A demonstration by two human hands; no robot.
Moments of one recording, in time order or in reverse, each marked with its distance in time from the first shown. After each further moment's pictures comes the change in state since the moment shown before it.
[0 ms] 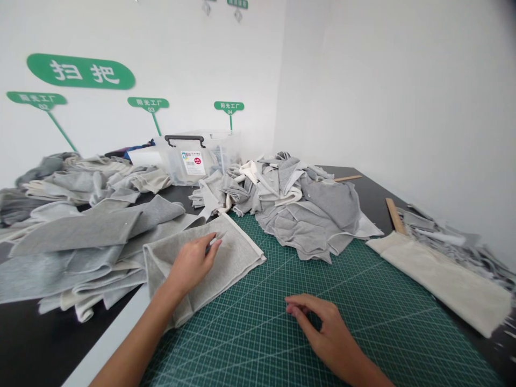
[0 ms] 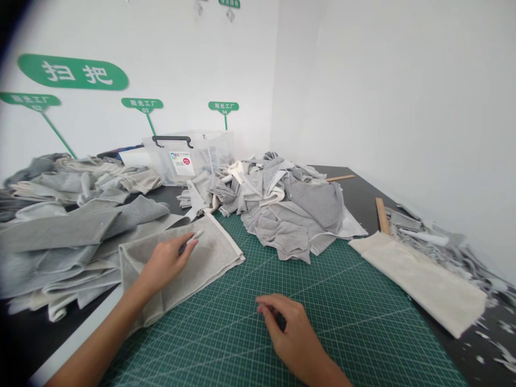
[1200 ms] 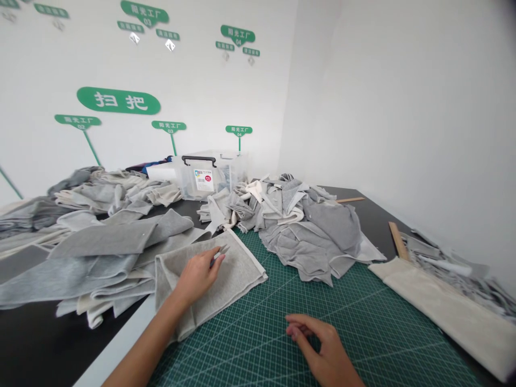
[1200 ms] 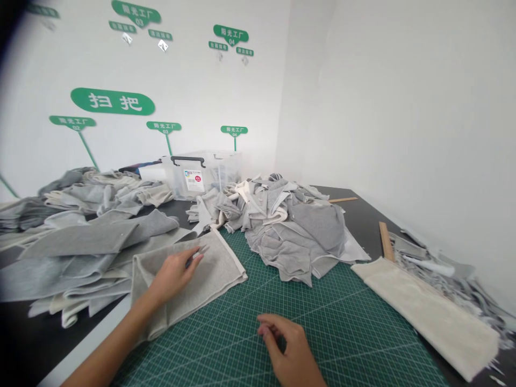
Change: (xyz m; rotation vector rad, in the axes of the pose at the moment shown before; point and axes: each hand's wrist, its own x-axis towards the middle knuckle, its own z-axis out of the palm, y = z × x) left_hand 0.000 -0.008 0.006 -0.038 -0.013 -0.035; right_hand 0.001 0.008 0.003 0.092 0.025 0.050
